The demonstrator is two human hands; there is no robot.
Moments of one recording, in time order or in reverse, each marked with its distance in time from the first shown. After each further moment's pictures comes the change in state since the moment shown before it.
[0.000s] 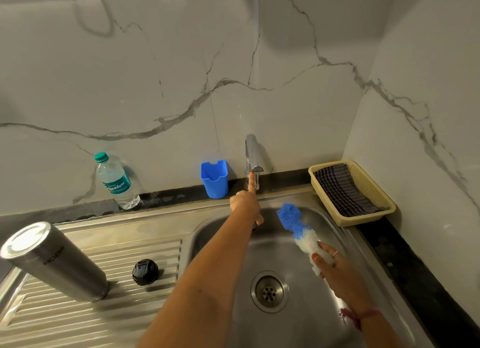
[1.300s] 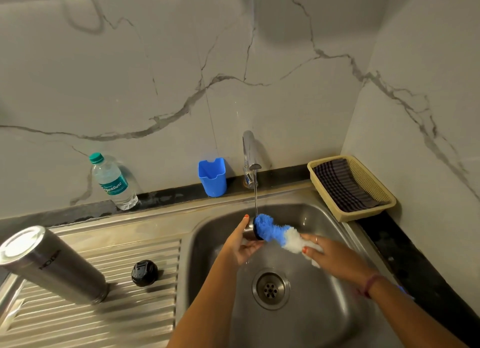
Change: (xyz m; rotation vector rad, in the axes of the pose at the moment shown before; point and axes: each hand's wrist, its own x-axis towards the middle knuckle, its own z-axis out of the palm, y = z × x) left_hand -0.051 -0.025 0.091 -2.206 -0.348 -0.452; right_hand 0.019 -0.039 -0.016 -0.553 -0.314 -0.084
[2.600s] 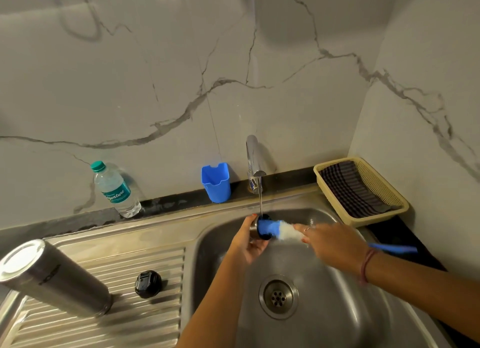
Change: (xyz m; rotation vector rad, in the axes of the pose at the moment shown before) left_hand -0.004 0.015 0.024 -0.026 0.042 -0.001; right_hand 0.020 -0.044 -0.022 -0.790 0.163 -0.331
